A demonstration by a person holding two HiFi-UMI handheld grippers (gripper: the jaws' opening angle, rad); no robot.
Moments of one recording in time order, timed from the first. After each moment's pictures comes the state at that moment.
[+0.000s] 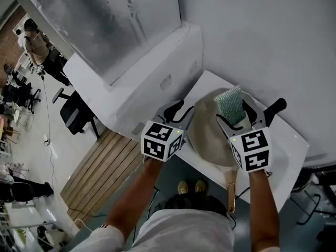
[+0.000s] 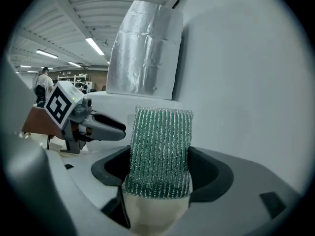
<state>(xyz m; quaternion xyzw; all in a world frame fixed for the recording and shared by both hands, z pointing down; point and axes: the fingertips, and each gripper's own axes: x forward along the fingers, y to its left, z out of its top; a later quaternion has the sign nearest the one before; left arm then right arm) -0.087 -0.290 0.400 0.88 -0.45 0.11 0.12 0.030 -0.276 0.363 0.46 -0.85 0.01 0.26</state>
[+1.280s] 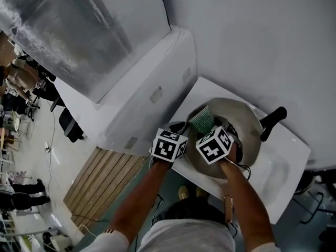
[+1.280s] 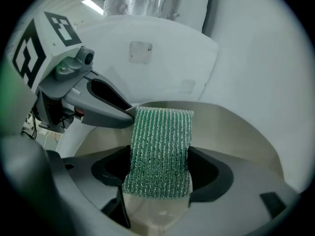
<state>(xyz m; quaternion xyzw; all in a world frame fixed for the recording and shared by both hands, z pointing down) -0.069 -0.311 0.535 0.84 -0.42 0.26 0.24 -0.007 -0.309 0.534 0.37 -0.80 0.08 0.47</state>
